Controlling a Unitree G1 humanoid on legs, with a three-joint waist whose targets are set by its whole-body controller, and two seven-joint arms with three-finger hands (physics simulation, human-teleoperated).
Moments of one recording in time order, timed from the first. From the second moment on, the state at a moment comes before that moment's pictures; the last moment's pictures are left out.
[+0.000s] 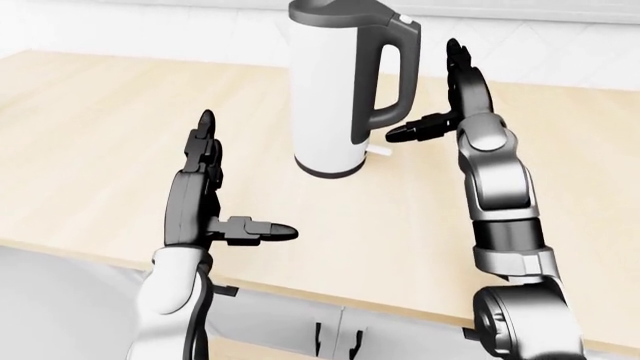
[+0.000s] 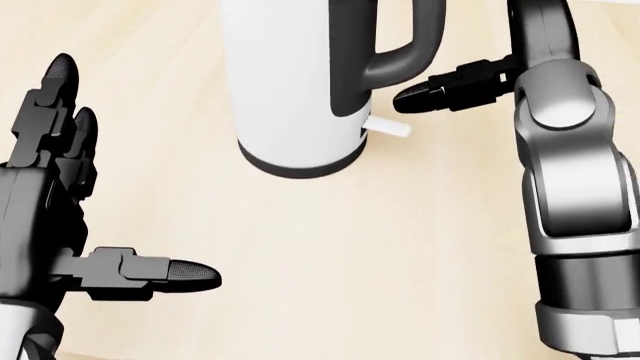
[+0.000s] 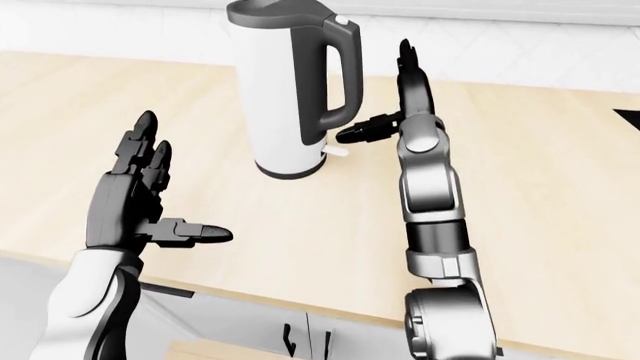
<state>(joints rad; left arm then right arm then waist) -0.19 0.07 0.07 -0.72 0.13 0.70 -0.09 -0.89 -0.28 -0.10 0.25 -0.23 0.54 0.04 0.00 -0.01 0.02</state>
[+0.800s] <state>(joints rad) -0.20 0.06 0.06 -0.71 0.14 0.69 -0.09 -1.01 -0.25 -0.08 0.65 -0.27 0.36 -0.01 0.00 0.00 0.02</state>
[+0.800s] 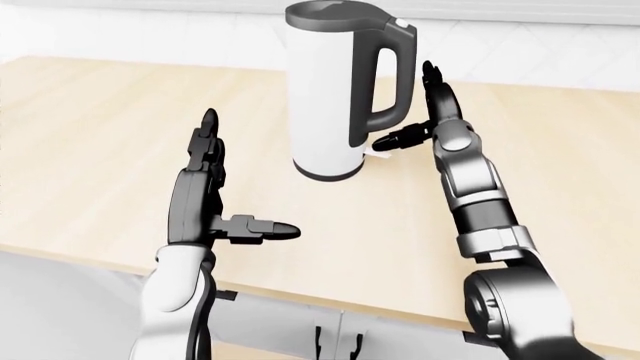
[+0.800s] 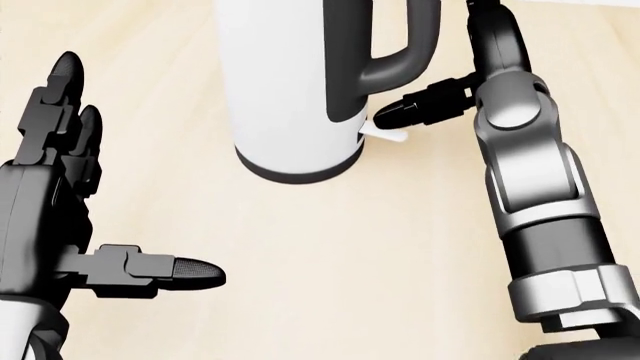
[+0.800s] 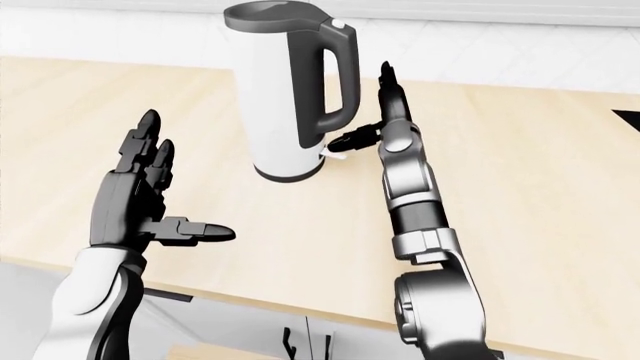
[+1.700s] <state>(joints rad) -0.19 0.07 0.07 -0.71 0.13 0.68 -0.09 -1.08 -0.25 -0.09 0.98 -0.26 0.12 -0.09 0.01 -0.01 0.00</state>
